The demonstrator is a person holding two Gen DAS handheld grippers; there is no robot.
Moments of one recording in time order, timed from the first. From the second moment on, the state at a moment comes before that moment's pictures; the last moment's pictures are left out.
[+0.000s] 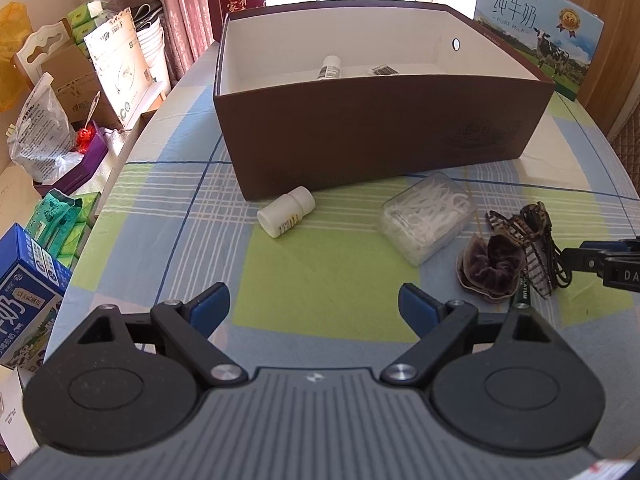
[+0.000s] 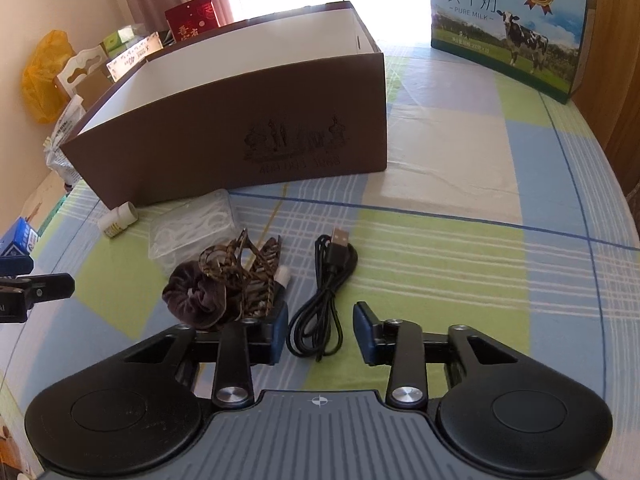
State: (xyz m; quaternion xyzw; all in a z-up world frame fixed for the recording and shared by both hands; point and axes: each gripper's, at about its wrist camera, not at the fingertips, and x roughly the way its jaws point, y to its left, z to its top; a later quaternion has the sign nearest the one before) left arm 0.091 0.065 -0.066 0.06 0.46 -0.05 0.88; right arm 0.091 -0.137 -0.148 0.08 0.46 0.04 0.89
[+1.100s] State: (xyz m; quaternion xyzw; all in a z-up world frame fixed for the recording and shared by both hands) left arm 0.193 0.081 -0.118 0.11 0.47 -0.13 0.87; right arm 0.097 -0.195 -0.166 0.09 0.48 0.01 0.87
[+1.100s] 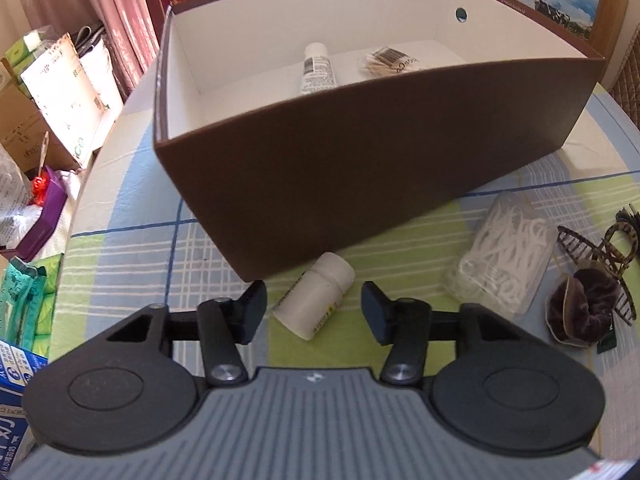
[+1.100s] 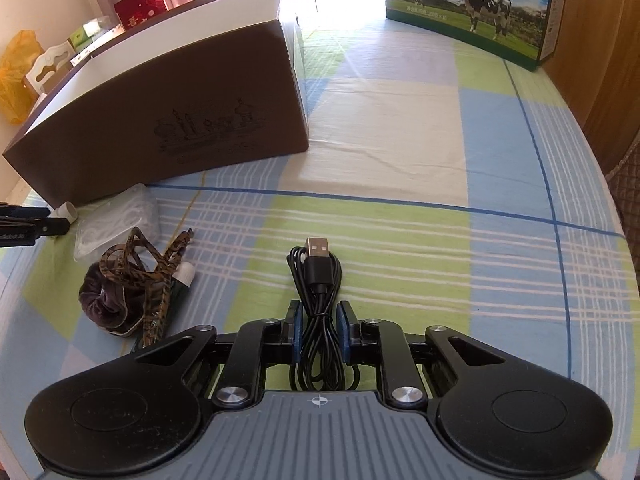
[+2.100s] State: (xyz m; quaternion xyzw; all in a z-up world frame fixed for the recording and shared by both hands) left arm 0.159 0.058 -0.120 0.08 0.49 -0.13 0.86; right arm 0.119 -0.168 -0.178 0.00 0.46 0.02 0.89
